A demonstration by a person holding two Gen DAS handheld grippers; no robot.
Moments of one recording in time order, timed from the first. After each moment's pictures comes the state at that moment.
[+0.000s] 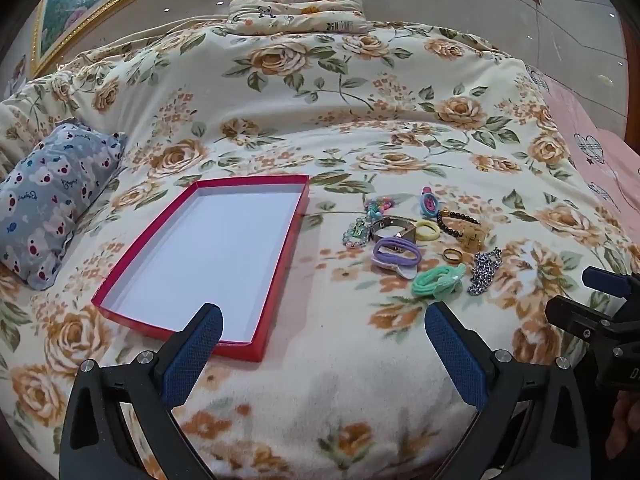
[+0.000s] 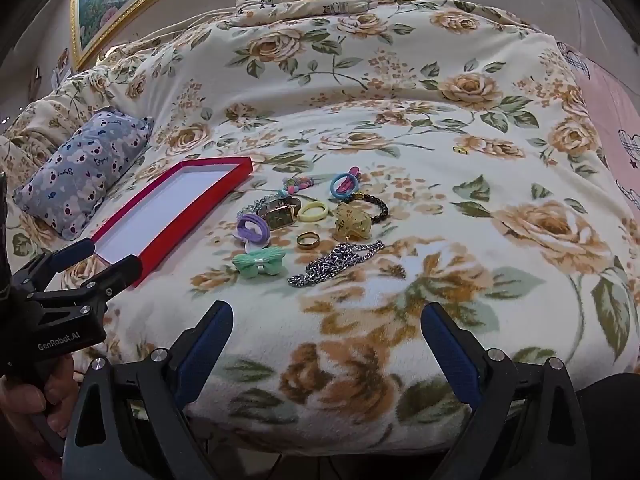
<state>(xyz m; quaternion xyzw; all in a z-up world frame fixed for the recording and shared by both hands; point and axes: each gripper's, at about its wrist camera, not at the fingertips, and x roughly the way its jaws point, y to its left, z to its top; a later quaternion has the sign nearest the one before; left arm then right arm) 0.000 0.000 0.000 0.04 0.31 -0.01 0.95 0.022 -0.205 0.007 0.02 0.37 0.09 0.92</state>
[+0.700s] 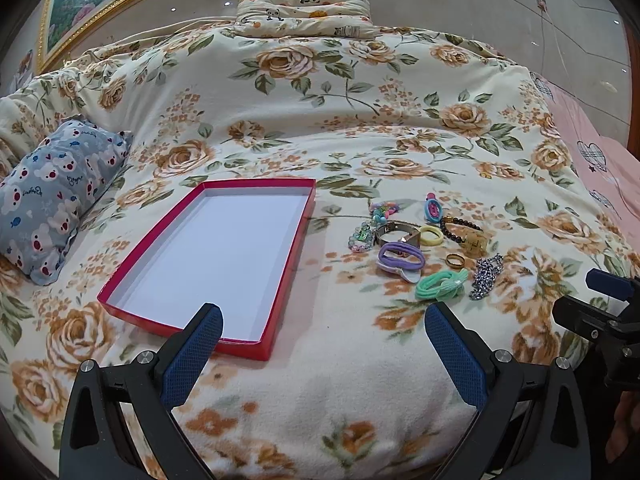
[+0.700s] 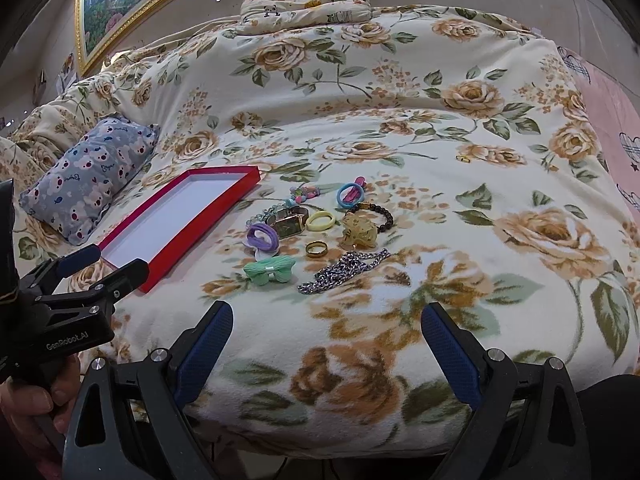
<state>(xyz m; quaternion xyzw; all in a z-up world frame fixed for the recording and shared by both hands) -0.007 0.005 0.003 0.02 0.31 0.00 0.95 0.017 -0.202 0.013 0.03 0.36 0.10 0.93</state>
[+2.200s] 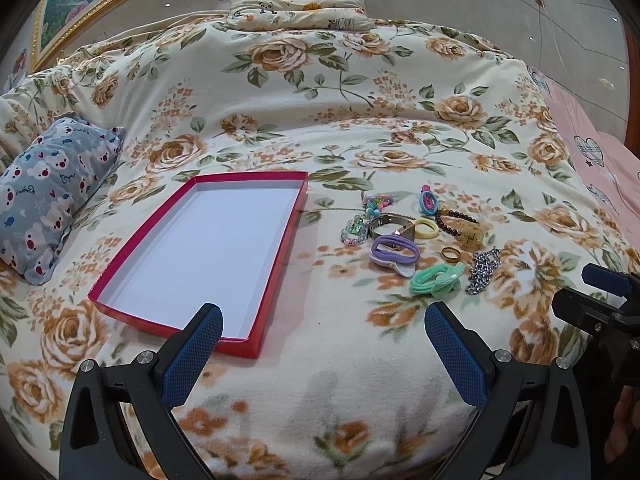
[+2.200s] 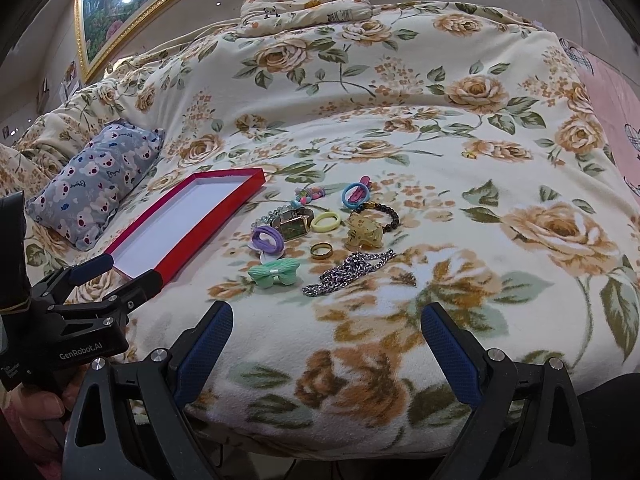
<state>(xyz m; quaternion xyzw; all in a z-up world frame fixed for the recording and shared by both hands) 0.003 0.001 -0.003 0.02 0.32 -0.01 0.95 0.018 -0.199 0.011 0.04 0.36 0.11 0.92</state>
